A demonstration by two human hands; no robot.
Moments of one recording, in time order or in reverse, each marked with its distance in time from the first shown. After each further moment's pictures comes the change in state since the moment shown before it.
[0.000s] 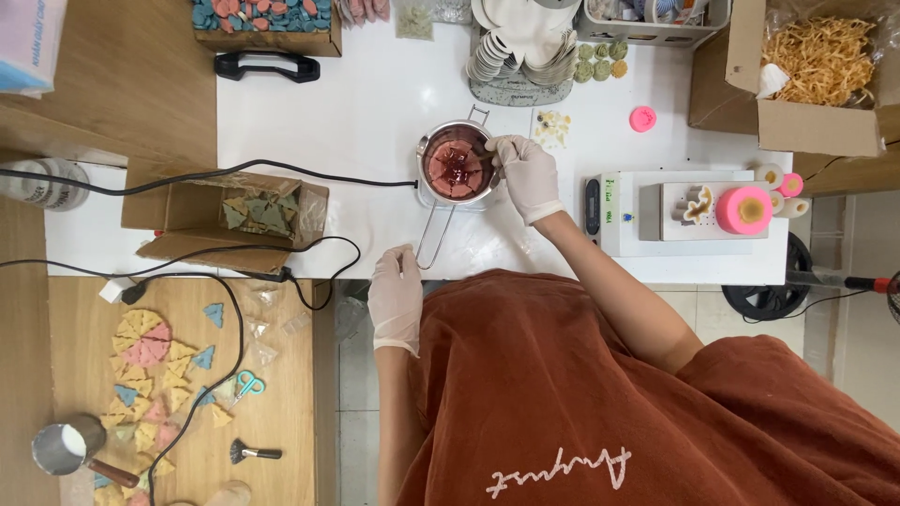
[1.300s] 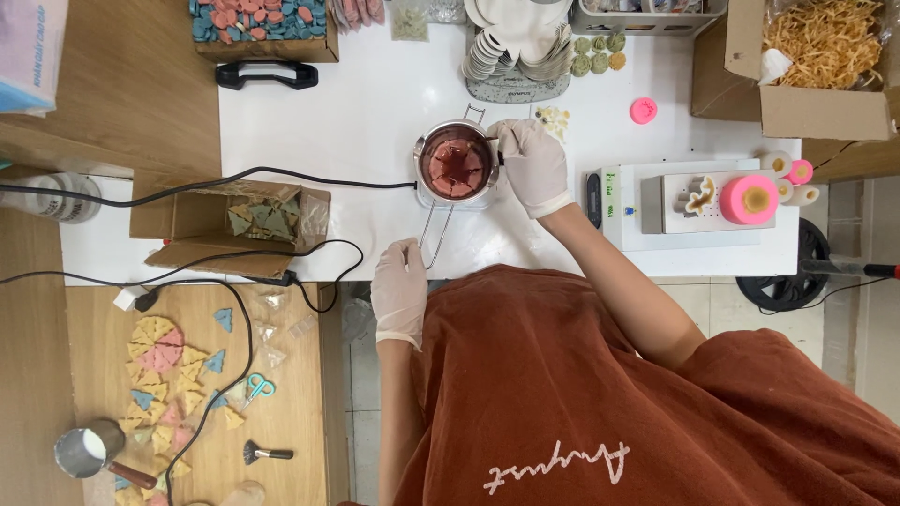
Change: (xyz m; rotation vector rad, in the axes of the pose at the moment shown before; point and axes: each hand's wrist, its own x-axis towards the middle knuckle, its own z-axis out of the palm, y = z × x) left_hand 0.004 0.011 0.000 0.116 0.000 0.143; right_hand -0.004 -0.020 -0.016 -0.317 0.124 -0.446
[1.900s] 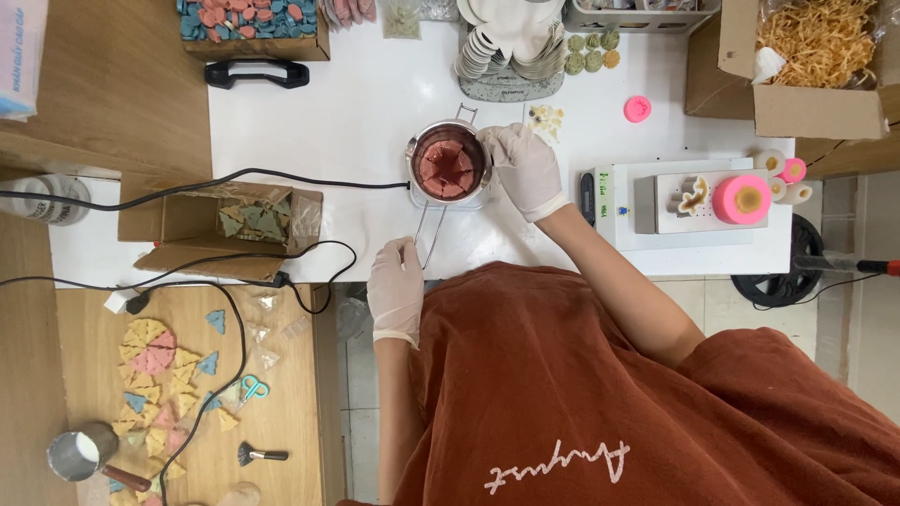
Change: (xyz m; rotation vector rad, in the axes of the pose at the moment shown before) left_hand 0.005 0.003 0.009 0.004 -0.014 -0.031; right_hand -0.001 0.006 -0.005 -0.144 -0.125 -0.108
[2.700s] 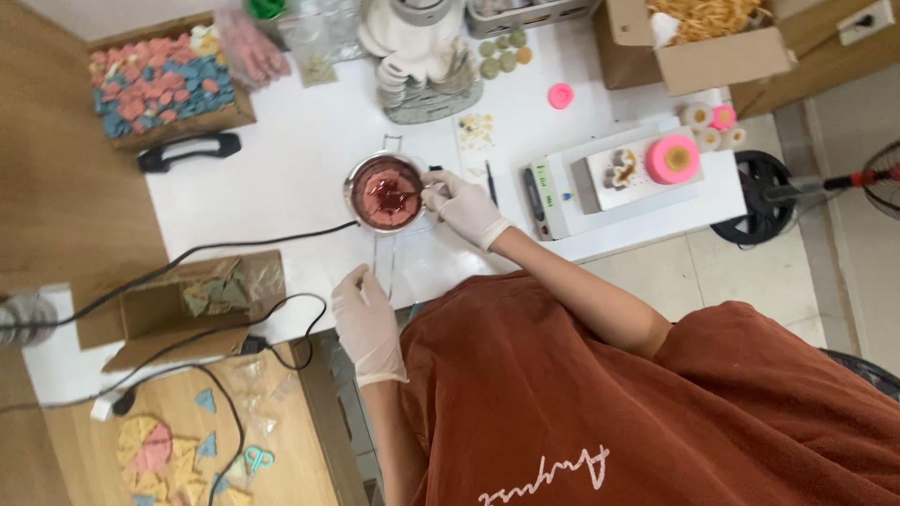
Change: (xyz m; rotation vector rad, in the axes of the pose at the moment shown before) left_hand -0.011 0.033 0.001 0.014 0.093 0.079; right_hand -0.035 0.020 0.009 0.591 -0.193 0.584
